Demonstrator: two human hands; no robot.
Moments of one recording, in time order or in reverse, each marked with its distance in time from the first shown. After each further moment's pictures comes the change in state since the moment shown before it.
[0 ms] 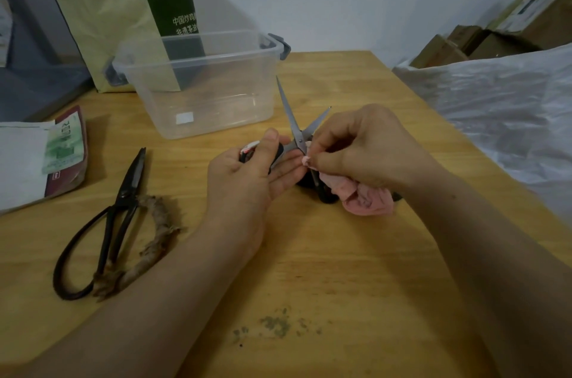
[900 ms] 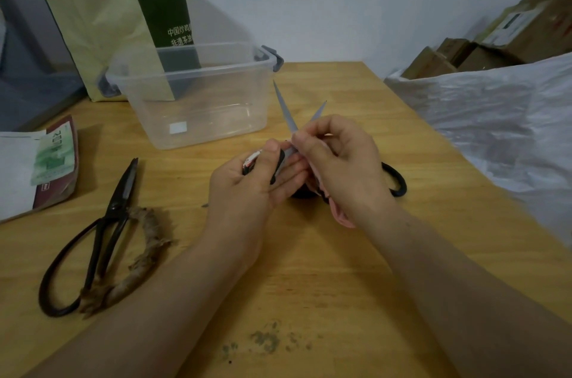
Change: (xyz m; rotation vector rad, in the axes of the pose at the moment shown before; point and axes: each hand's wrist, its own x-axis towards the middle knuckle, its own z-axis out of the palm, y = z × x) left_hand -0.002 -0.004 0.005 -0.031 -0.104 0.010; right_hand 0.004 0.008 0.036 0.509 0.320 0.059
